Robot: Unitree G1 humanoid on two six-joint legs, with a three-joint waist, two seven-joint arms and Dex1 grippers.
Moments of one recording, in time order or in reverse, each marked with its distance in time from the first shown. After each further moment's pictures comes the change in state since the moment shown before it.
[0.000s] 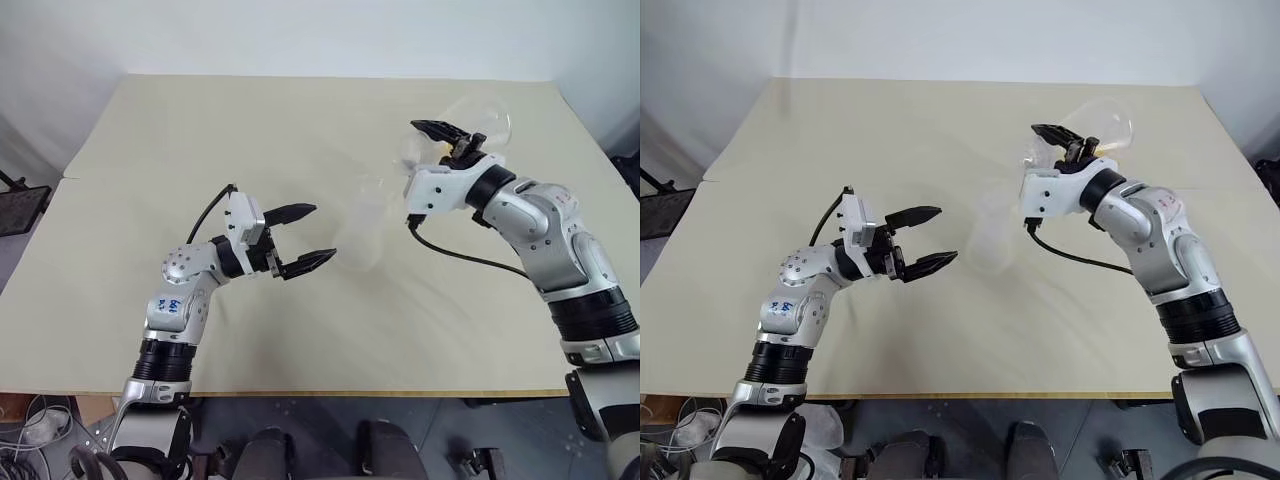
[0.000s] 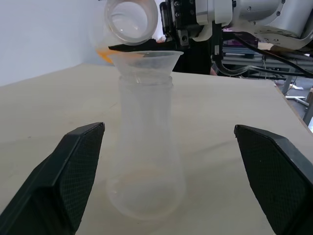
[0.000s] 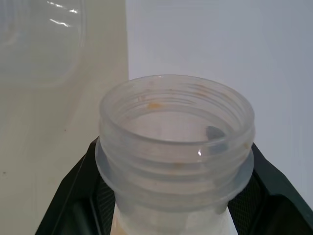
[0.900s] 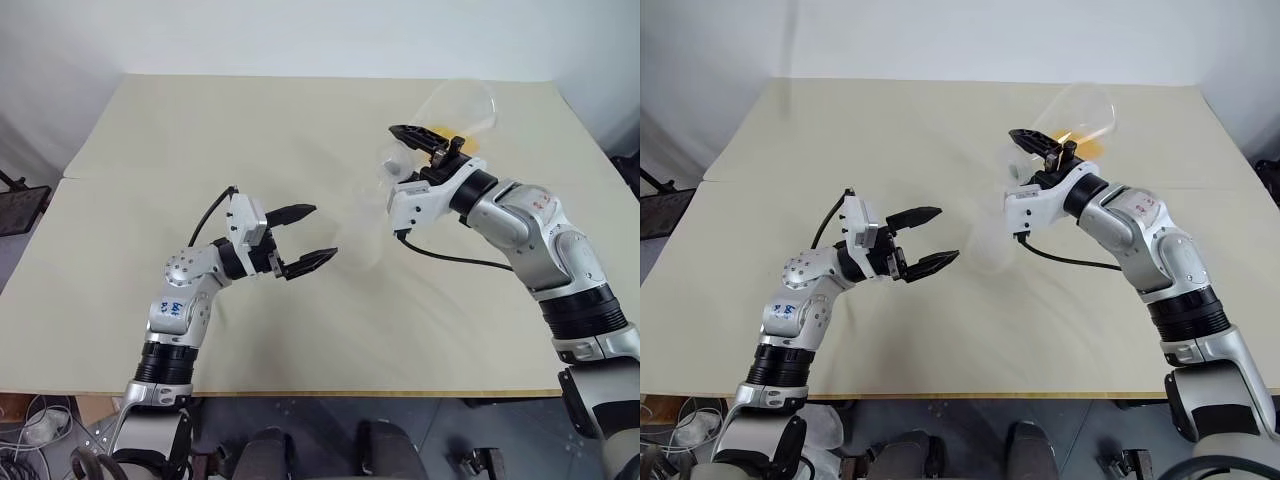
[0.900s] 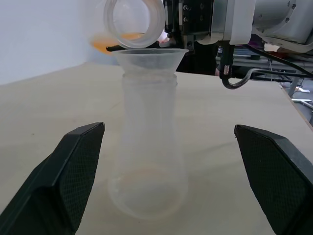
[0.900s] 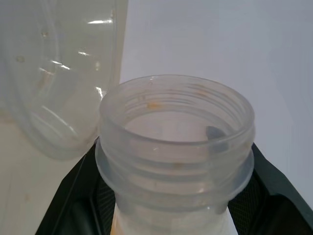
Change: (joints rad) left arm 0.013 -0.006 -0.009 -0.012 0.000 0.004 0.036; right arm -0.005 0.025 0.030 0.008 -0.154 -0.112 -0.072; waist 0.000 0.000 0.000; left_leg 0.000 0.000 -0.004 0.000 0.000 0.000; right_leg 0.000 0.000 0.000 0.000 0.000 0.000
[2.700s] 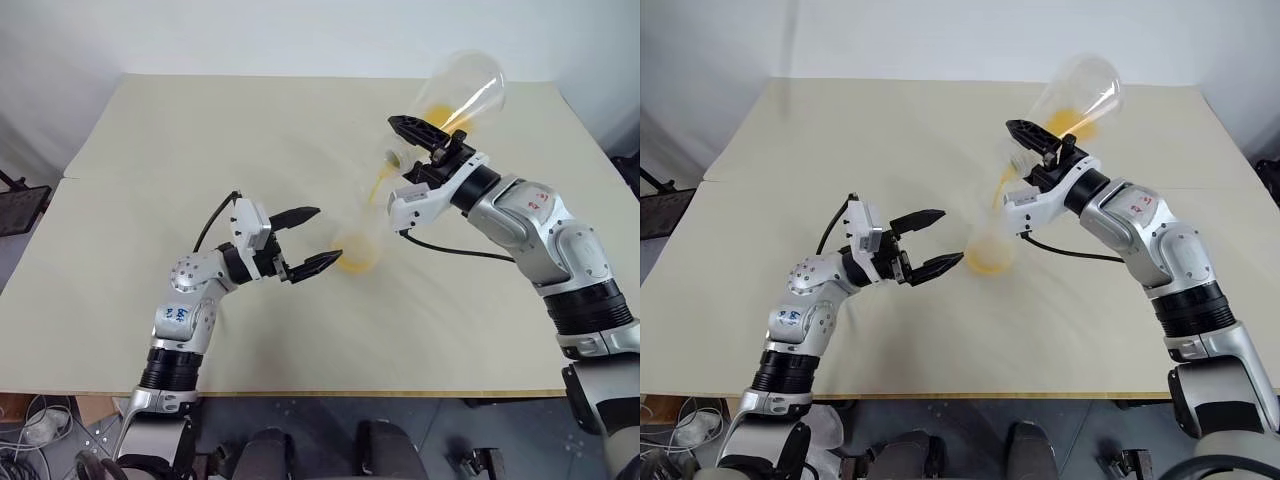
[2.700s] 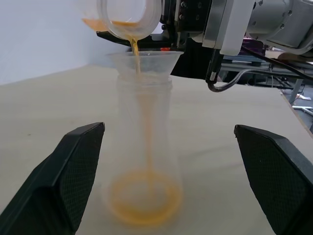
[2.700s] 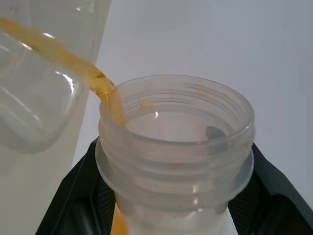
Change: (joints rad) left arm 0.029 -0.036 -0.008 -0.029 -0.001 -0.011 0.022; right arm -0.018 -0.026 0.000 0.017 -0.144 -0.068 -0.135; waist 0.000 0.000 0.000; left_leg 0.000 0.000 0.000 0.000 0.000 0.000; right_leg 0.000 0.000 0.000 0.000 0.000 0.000
